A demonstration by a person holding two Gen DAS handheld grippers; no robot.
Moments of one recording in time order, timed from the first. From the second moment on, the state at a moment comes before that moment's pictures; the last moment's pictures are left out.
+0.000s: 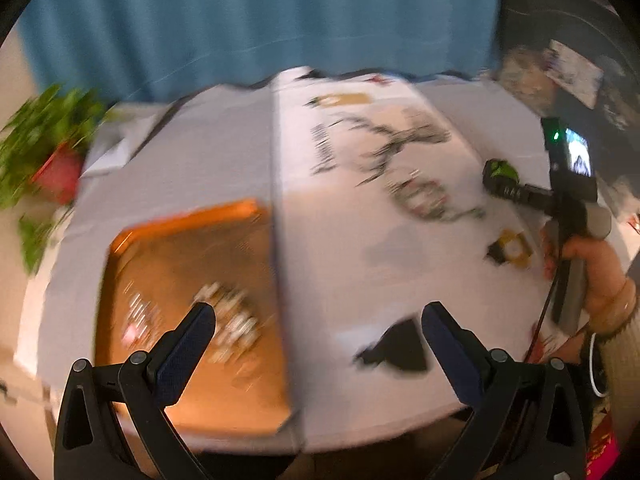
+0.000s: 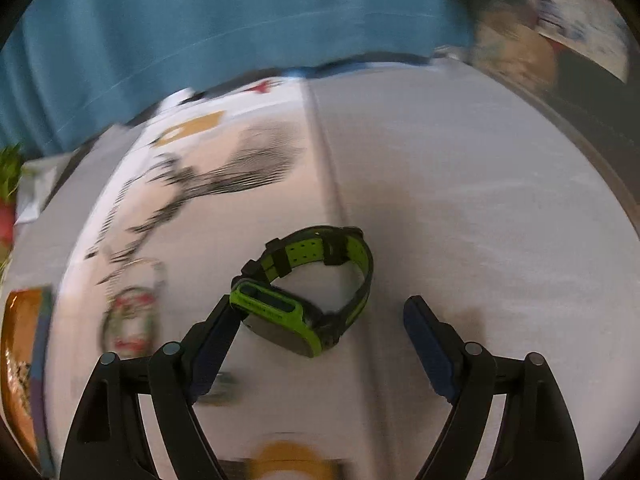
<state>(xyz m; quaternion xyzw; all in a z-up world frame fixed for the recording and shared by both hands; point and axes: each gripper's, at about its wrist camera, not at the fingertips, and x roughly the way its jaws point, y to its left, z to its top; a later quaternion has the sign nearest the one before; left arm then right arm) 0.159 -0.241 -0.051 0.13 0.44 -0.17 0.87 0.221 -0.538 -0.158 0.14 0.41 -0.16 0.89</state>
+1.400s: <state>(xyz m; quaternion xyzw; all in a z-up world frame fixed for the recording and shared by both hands) 0.267 -0.344 -0.036 0.06 0.50 -0.29 0.81 0.152 -0.619 -0.112 0.10 0.36 -0.15 0.92</state>
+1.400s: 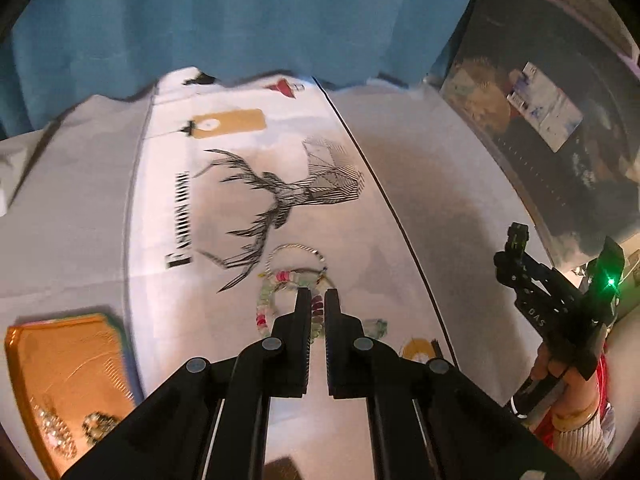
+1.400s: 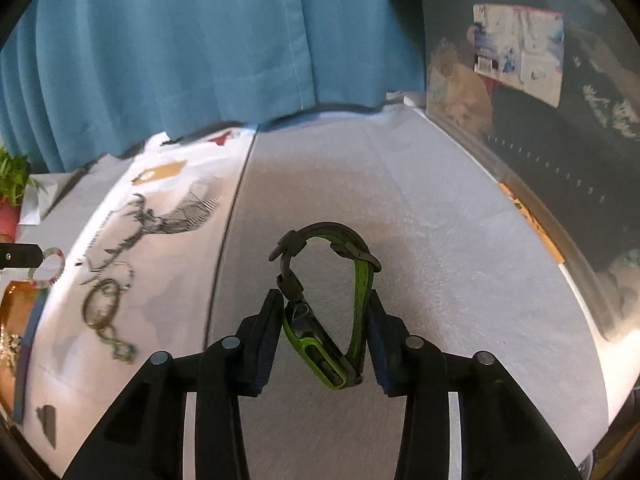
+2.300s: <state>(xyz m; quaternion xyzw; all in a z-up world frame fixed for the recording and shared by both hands) 0.020 -0.125 0.003 0.04 0.43 -0.21 0.88 -0.049 -0.356 -0.052 0.04 0.37 0.01 0.93</state>
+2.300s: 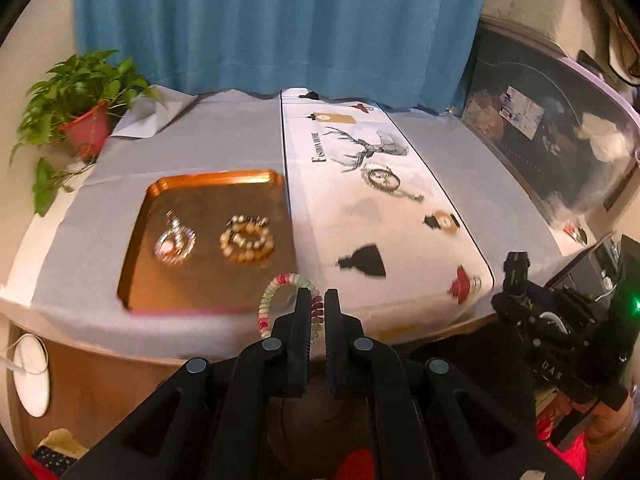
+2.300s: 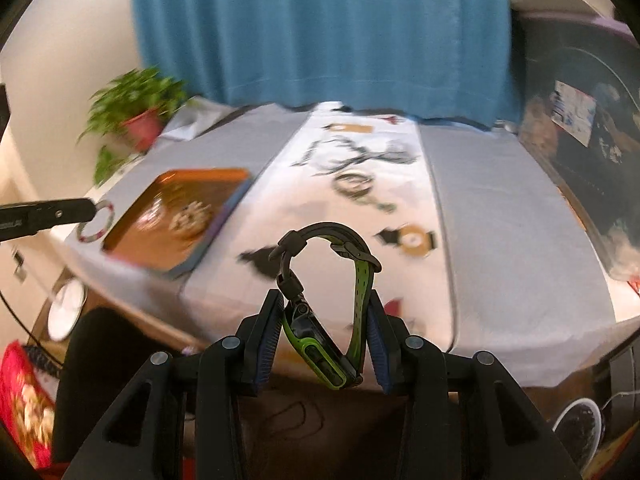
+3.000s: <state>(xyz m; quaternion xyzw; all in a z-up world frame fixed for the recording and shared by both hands) -0.029 -0.081 -0.010 0.04 0.42 -0.20 0.89 -0.095 -0.246 -0.061 -0.01 0.40 0.10 0.91</state>
